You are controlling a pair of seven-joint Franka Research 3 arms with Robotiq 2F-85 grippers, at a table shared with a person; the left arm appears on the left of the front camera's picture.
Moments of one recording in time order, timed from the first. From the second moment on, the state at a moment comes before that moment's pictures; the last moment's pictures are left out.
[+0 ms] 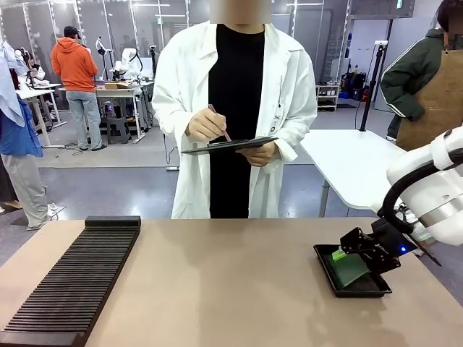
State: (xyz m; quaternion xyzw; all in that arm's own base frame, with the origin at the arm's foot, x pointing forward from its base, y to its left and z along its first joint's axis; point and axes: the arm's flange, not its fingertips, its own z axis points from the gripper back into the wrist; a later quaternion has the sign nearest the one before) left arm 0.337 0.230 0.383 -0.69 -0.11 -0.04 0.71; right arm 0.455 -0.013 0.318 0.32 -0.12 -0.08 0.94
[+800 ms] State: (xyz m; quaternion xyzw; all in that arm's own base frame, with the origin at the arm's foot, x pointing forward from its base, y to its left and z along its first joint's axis) left arm 0.337 0.230 0.383 -0.69 -0.11 -0.04 0.71; right arm 0.424 -0.019 0.352 0.26 -0.17 -0.15 0.94
